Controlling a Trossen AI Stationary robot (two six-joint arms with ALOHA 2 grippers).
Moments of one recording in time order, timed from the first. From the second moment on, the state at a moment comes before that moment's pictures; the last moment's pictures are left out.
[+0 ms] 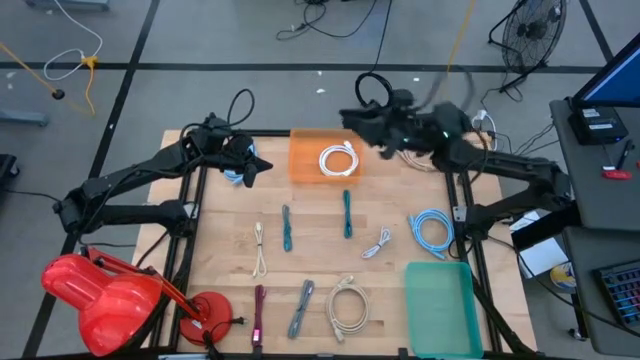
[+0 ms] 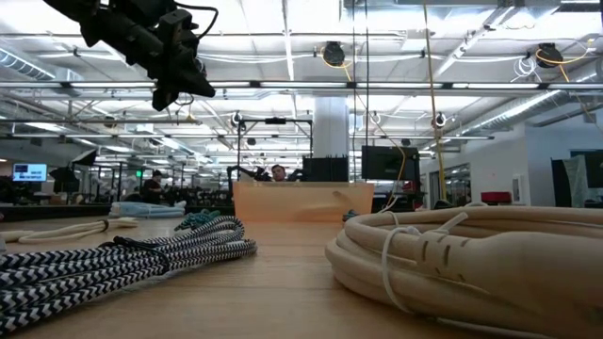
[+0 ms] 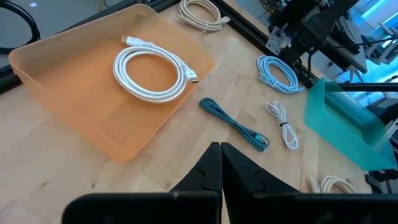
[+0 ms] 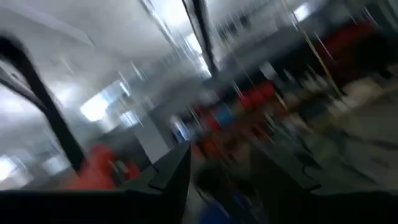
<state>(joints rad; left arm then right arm) 0.62 0.98 0.76 -0.33 0.42 -0.28 -0.27 1.33 1.33 0.34 -0.21 0.61</state>
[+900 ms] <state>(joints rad) 0.62 0.98 0.76 -0.34 0.38 -0.28 -0.22 1.86 1.64 -1.17 -0.05 0.75</state>
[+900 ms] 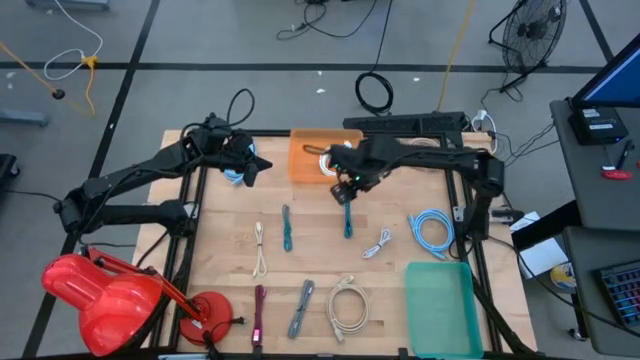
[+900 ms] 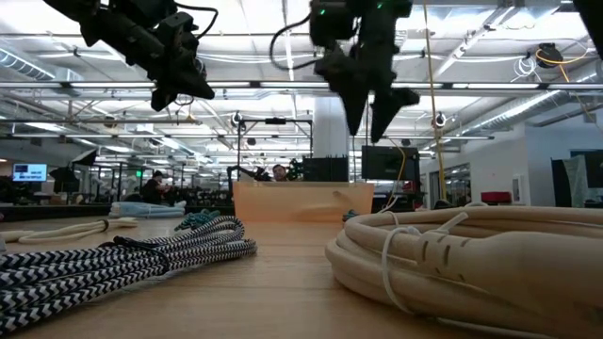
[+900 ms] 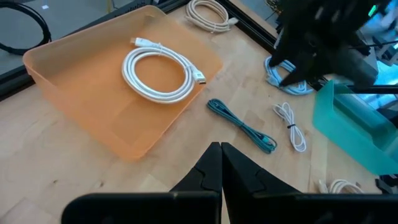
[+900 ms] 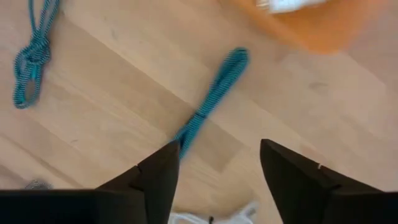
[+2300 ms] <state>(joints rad) 0.61 0.98 0.76 -0.36 0.38 -0.30 -0.17 1.98 1.33 -0.76 -0.05 1.05</state>
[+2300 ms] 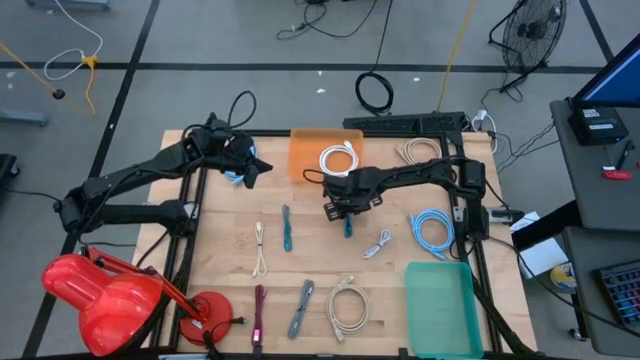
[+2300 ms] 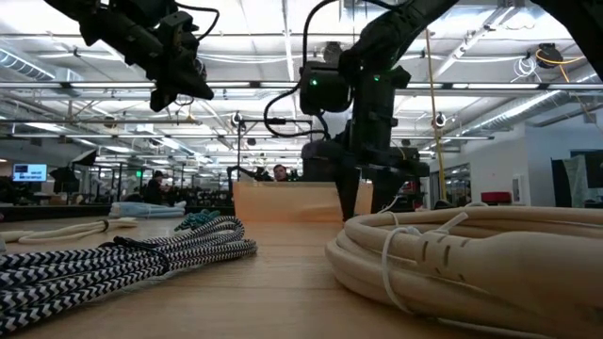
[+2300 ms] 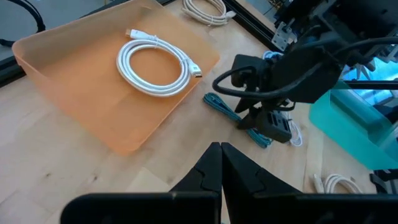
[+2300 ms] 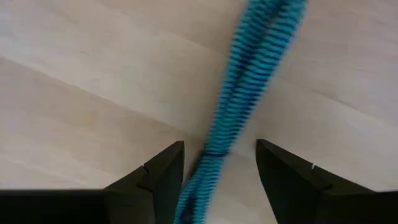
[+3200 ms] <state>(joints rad) 0.61 0.98 0.76 -0.37 0.36 -0.29 -0.09 1.53 1.30 -0.83 -0.11 0.78</state>
